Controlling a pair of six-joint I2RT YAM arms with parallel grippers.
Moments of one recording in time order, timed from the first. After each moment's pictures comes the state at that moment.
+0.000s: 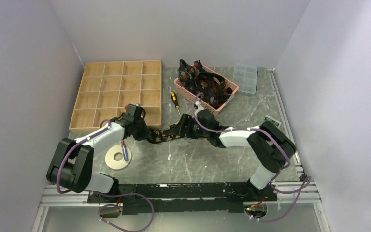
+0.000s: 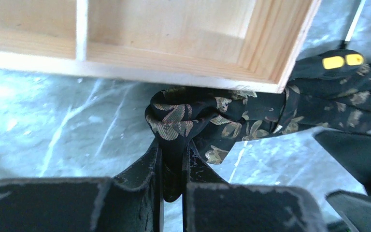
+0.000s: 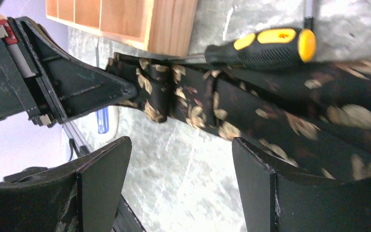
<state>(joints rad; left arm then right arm) -0.34 1.40 0.69 -0.29 0.11 -0.73 0.72 1.70 0.72 0.47 -0.27 0.88</state>
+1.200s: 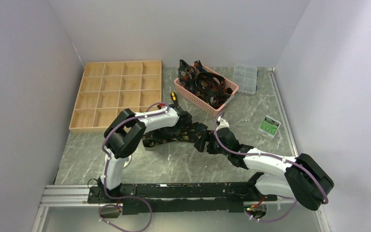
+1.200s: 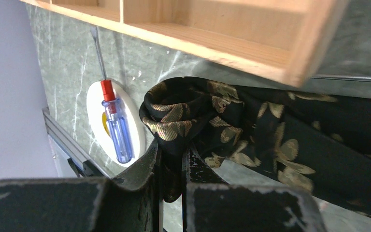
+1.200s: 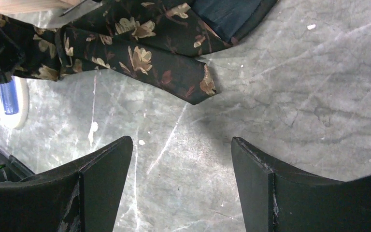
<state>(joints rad) -0.84 2.03 1.43 -1.32 -0.73 -1.05 0.72 1.16 0.33 0.21 0.03 0.75</state>
